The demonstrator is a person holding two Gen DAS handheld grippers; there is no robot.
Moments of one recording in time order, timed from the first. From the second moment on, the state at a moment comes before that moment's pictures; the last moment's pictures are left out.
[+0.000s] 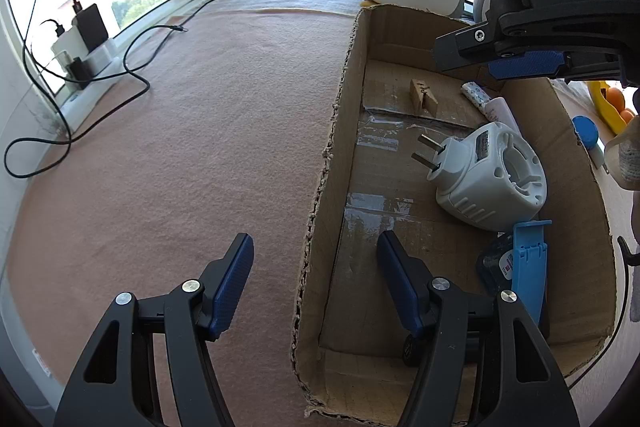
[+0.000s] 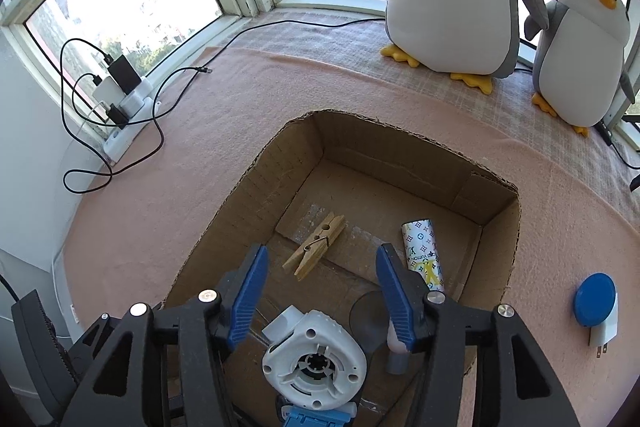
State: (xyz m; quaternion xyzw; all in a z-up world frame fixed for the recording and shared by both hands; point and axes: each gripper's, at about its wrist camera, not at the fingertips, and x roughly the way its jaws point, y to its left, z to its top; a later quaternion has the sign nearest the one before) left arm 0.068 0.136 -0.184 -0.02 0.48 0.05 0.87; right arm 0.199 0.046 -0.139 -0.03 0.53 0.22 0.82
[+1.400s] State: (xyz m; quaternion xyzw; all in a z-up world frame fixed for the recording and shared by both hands) left arm 0.066 0.130 -0.182 -0.01 0.48 0.06 0.87; right arm 0.172 -0.161 -0.123 0.09 0.47 0.11 0.87
